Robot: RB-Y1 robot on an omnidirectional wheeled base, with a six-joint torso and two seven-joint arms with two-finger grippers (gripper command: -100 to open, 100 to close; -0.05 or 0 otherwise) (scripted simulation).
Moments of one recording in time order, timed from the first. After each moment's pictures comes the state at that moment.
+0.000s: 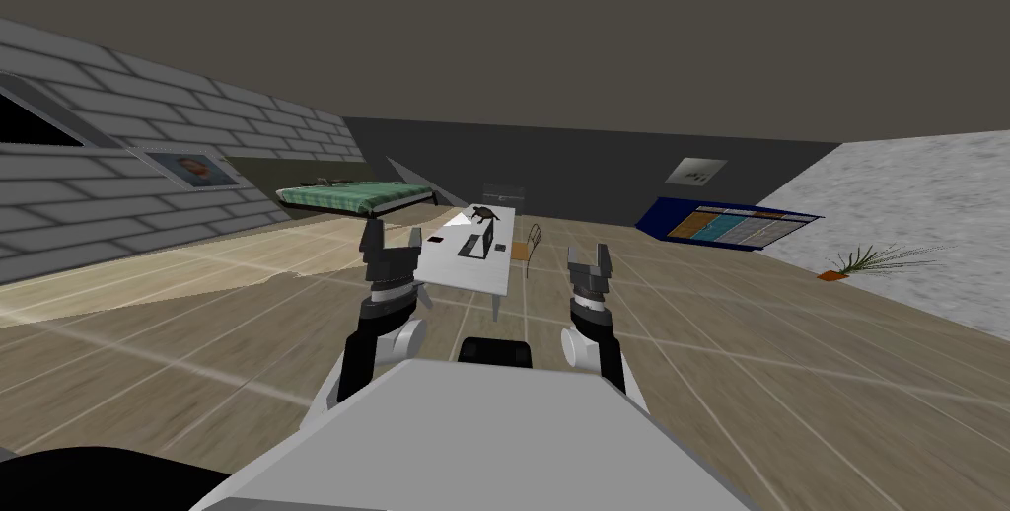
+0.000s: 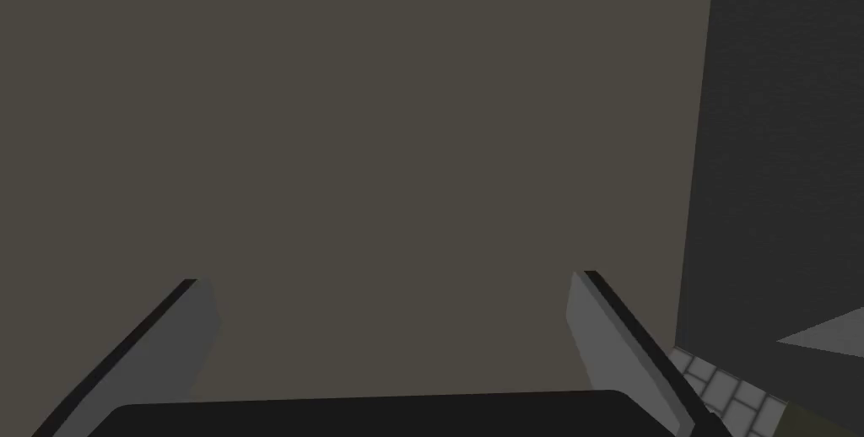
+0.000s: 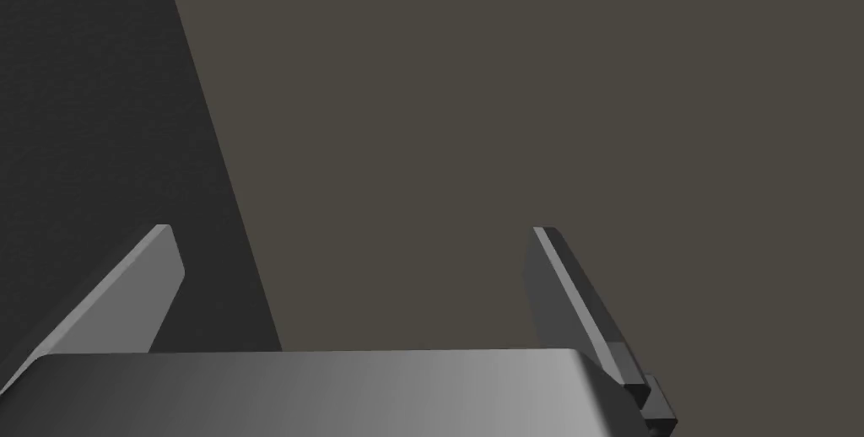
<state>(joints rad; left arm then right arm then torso) 0.54 -0.02 0.00 -2.37 0.02 -0.60 -0.06 0.48 -0.02 0.07 -2.22 -0.01 -0.58 -0.10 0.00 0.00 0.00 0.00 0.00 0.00</state>
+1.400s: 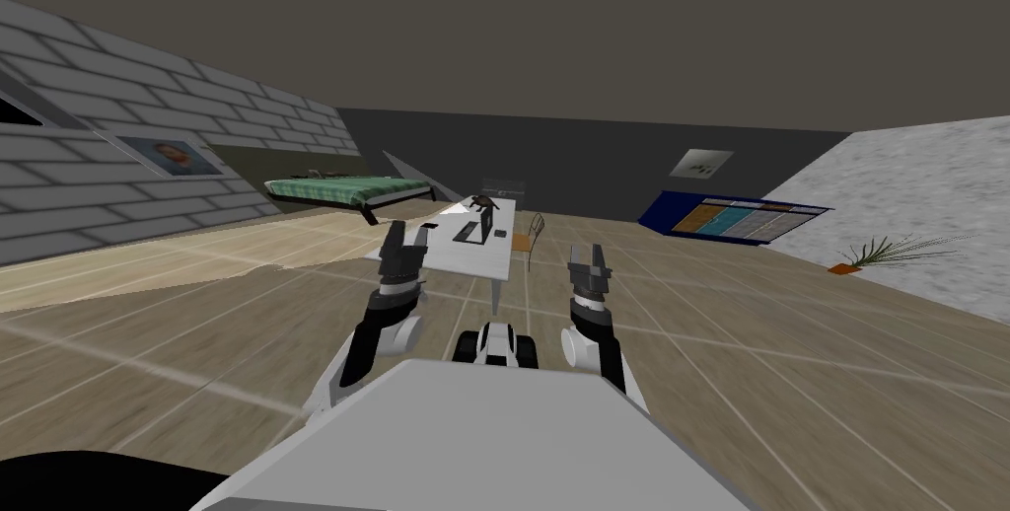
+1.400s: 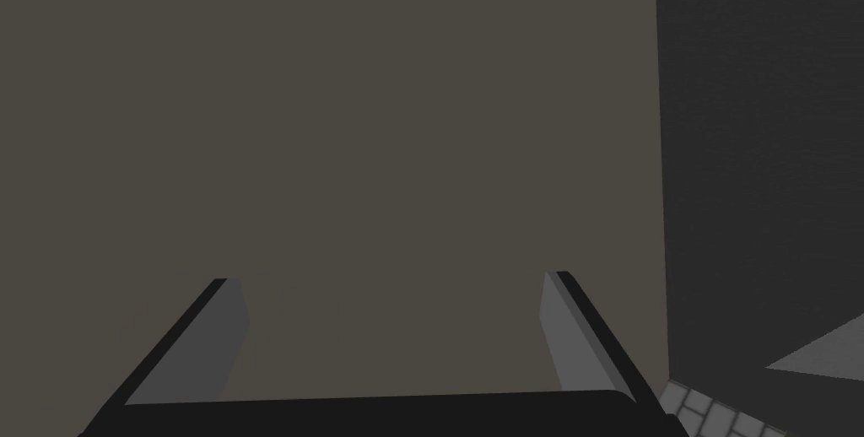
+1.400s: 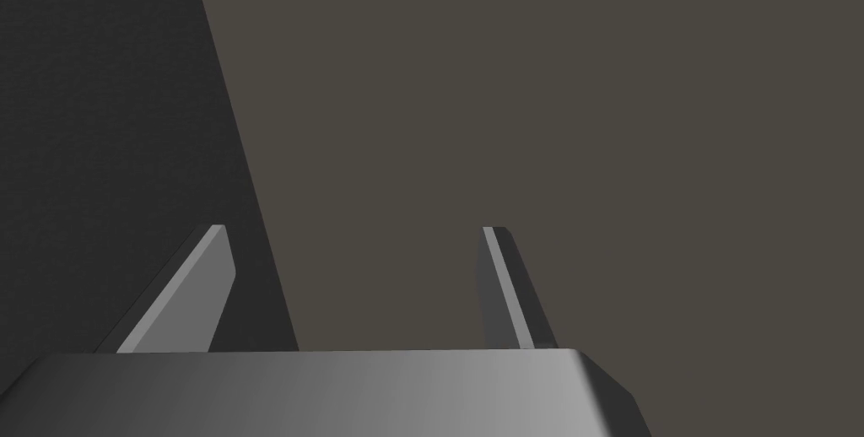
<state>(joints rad) 0.49 0.08 0.02 -2.31 0.02 -0.57 -0.07 0.48 -0.02 0.07 -2.22 -0.01 -0.58 -0.10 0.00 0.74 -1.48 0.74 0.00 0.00</state>
